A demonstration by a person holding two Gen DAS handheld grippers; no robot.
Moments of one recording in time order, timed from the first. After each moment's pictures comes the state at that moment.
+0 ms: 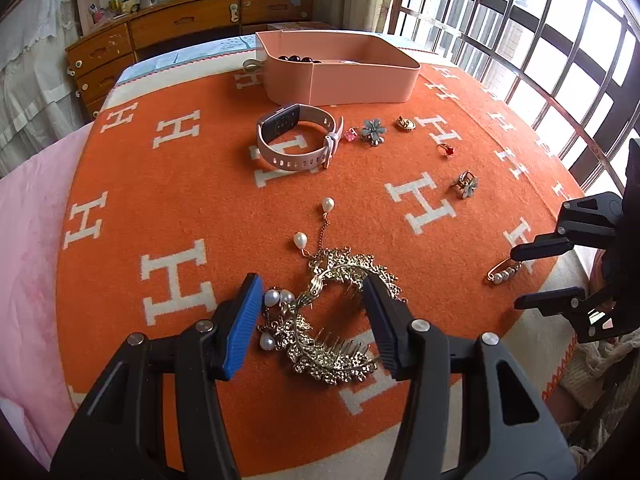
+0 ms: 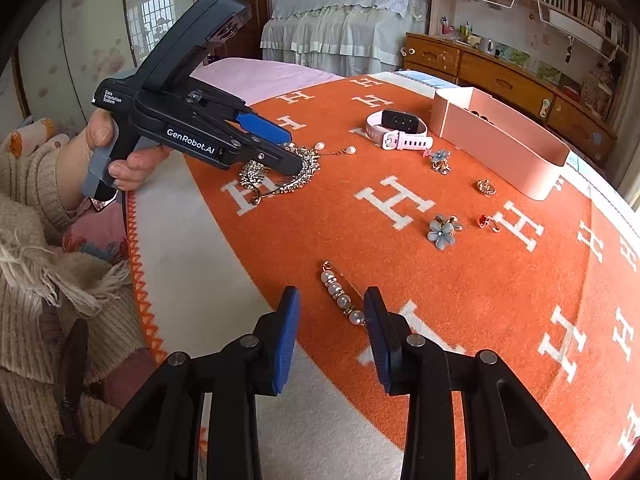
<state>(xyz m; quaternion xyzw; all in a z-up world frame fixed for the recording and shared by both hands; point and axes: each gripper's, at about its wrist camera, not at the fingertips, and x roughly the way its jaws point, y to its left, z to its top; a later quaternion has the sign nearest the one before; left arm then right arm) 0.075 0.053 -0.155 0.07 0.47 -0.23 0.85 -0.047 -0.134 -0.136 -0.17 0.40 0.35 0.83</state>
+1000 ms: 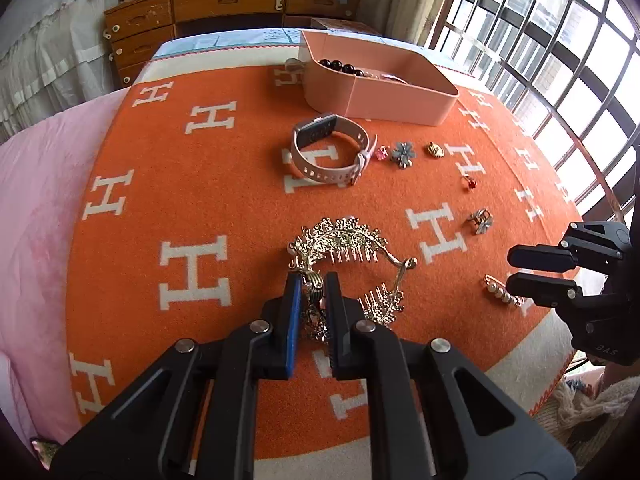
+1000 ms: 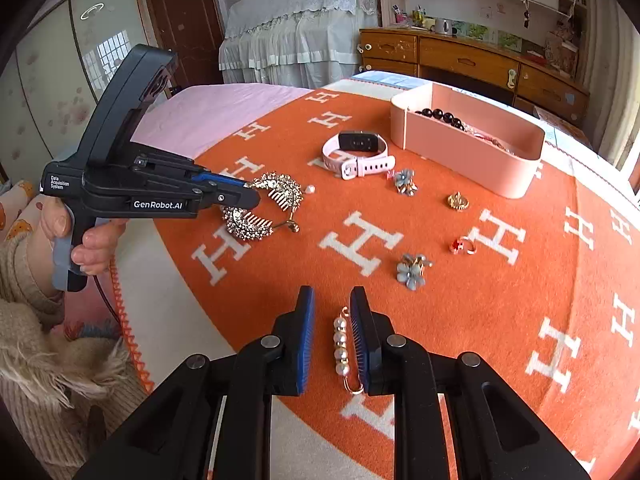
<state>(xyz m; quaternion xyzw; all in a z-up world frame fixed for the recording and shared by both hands) 0.086 0.063 -0.141 0.00 0.49 -0.16 0.85 0.000 -0.127 -0.115 -0.08 0.43 0.30 0.85</state>
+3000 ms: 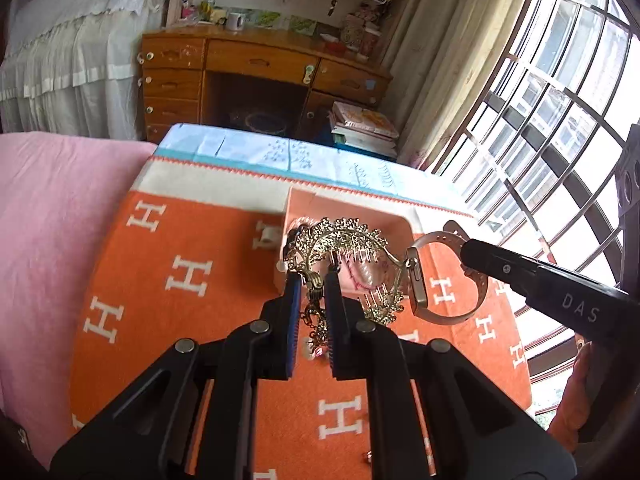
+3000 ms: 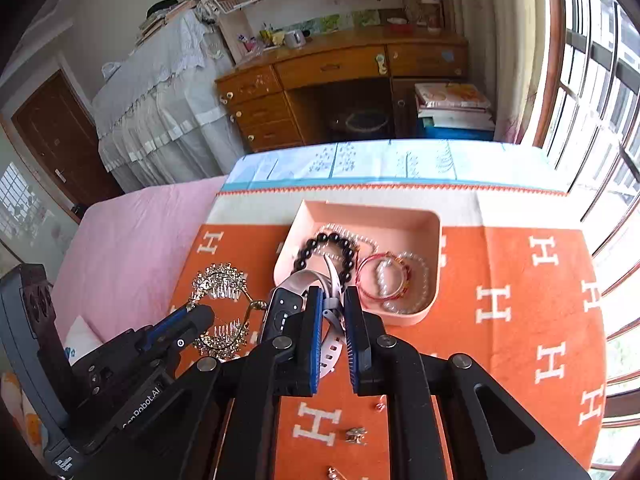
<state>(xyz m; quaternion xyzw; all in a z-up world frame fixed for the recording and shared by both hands) 0.180 0.016 -0.012 -0.10 0.41 -0.12 0.90 0.163 -0.148 0.025 0.08 0.46 0.09 0.88</state>
